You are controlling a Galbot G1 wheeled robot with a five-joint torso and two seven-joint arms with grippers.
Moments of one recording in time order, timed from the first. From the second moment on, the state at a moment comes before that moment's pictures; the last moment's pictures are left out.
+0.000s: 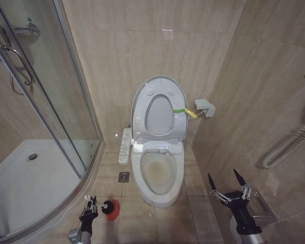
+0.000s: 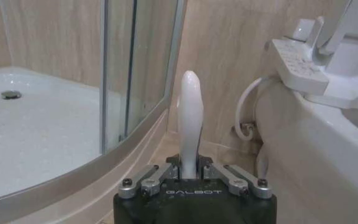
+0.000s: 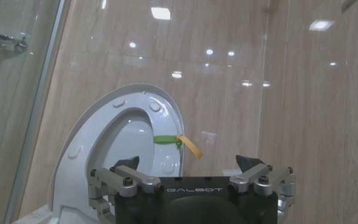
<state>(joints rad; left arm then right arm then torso) 1.34 -1.41 -0.56 -1.28 -0.39 -0.32 0.03 -1.77 1.38 0.78 2.03 0.24 0.59 -0.17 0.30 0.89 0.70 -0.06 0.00</state>
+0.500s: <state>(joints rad) 1.31 -1.39 -0.57 -1.18 -0.35 -0.38 0.05 -1.77 1.38 0.78 2.03 0.24 0.59 -0.17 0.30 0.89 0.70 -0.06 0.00</state>
